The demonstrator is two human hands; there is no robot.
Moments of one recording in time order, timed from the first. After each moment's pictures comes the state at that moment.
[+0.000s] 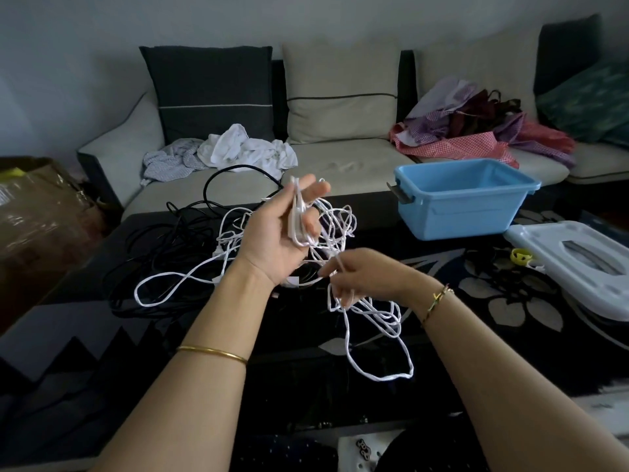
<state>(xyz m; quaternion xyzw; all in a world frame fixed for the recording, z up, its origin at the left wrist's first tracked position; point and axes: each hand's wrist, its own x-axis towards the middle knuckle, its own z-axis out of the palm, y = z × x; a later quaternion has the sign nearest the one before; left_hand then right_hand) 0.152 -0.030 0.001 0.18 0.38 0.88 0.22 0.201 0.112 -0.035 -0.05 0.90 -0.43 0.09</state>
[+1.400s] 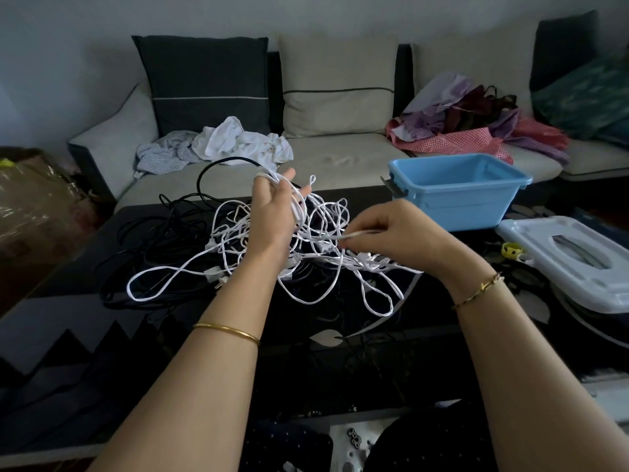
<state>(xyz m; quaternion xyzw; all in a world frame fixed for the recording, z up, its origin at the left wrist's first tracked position) 0.142 -0.008 -0.009 0.13 0.63 0.76 -0.09 0.232 0.137 0.008 -0.06 0.90 -0.41 -0.11</state>
